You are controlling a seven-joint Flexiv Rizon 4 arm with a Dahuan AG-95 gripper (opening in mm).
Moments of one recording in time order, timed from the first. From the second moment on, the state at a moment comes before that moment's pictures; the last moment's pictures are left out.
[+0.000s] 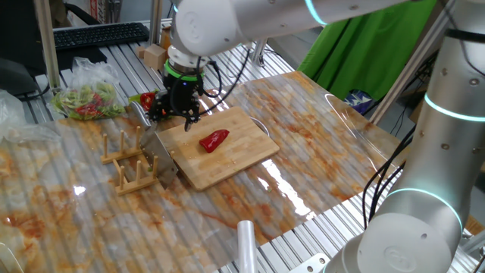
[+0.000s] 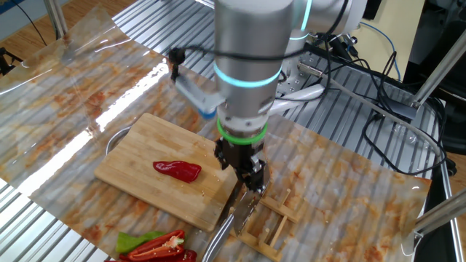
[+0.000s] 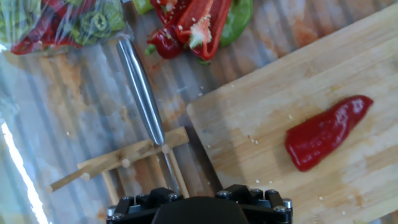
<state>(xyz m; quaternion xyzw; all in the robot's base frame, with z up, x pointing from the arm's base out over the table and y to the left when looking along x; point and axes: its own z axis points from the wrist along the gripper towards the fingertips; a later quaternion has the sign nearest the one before) 0.567 0.125 0.114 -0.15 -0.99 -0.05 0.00</state>
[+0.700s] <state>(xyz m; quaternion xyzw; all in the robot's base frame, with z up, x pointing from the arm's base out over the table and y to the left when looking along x) 0.564 0.125 0.116 -0.17 -0.98 -0.05 0.00</state>
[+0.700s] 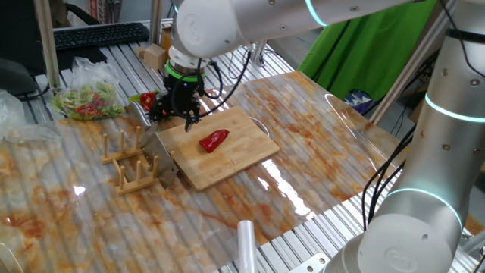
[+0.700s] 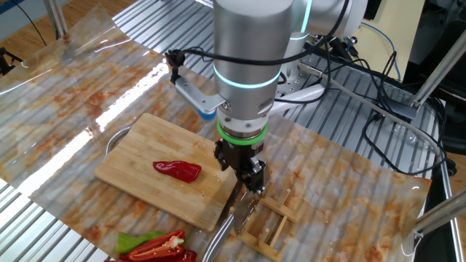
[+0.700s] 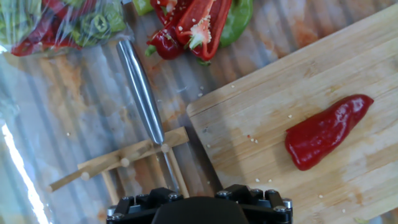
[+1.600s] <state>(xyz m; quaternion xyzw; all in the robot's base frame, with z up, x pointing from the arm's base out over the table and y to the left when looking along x) 0.562 0.123 0.116 -0.17 -0.98 -0.06 0.01</state>
